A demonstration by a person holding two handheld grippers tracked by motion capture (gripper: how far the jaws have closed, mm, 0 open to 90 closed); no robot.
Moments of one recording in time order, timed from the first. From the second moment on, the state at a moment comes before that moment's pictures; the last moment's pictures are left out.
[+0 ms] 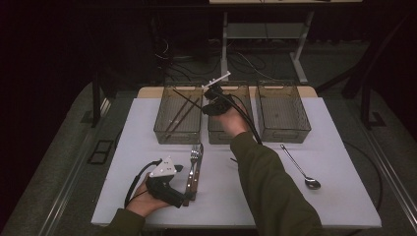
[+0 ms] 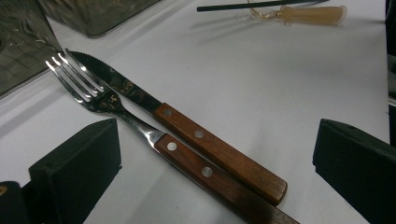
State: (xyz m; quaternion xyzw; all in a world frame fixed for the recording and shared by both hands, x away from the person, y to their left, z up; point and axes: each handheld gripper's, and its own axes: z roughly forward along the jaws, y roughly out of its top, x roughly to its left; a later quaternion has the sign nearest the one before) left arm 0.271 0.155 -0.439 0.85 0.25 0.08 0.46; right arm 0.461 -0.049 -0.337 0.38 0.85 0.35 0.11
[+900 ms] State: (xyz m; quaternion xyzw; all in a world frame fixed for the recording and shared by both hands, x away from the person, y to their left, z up) left arm 0.271 0.155 -0.438 0.85 0.24 0.07 0.47; right arm 0.482 0.004 -0.363 0.41 0.84 0.33 0.10
